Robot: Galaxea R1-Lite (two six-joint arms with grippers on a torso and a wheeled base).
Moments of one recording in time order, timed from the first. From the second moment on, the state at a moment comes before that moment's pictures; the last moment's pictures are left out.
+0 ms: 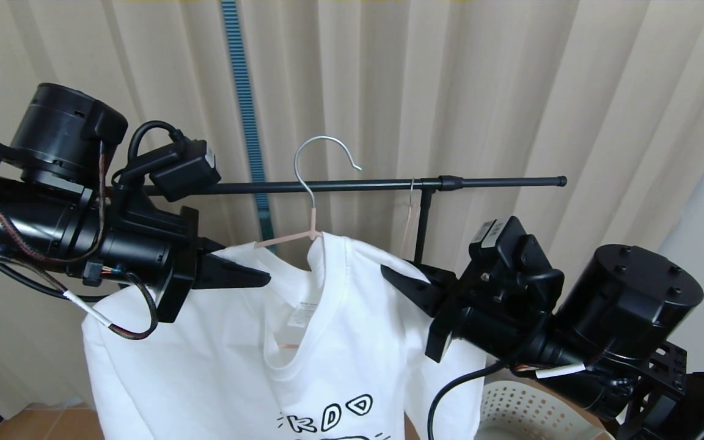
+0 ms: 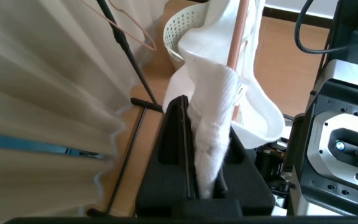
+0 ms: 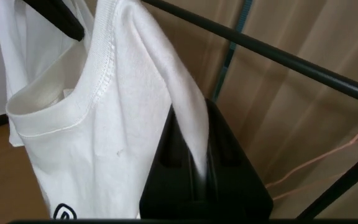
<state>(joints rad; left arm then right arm) -0.30 1.57 -1.25 0.46 -0.68 0.64 0.75 1.80 -0.55 -1.27 0.12 -0.12</state>
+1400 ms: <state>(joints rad) -0.30 1.37 -0.83 -0.08 -0.68 0.54 0.59 1.58 -0.55 -0.90 0.36 -0.18</state>
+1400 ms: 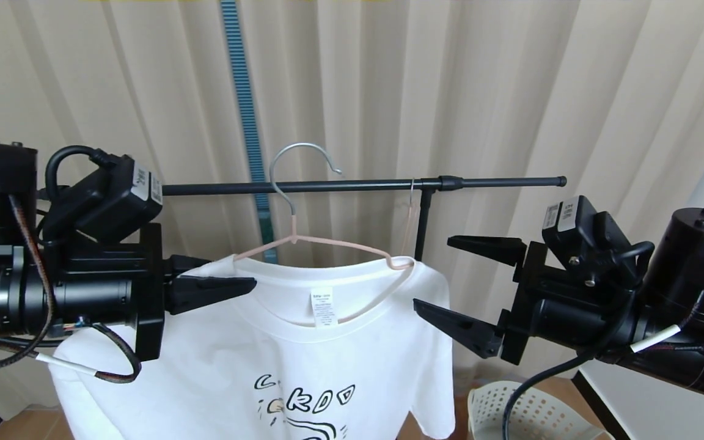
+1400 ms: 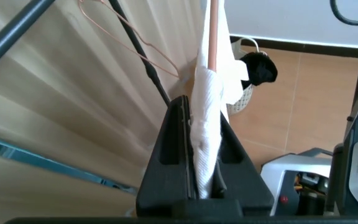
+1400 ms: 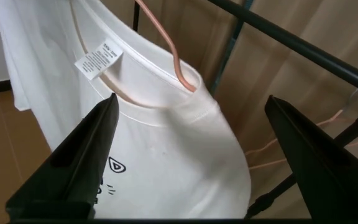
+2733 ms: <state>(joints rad) -0.27 1.19 -0.51 -0.39 -0.68 0.42 0.45 1.60 -0.51 -0.87 0.56 -0.37</state>
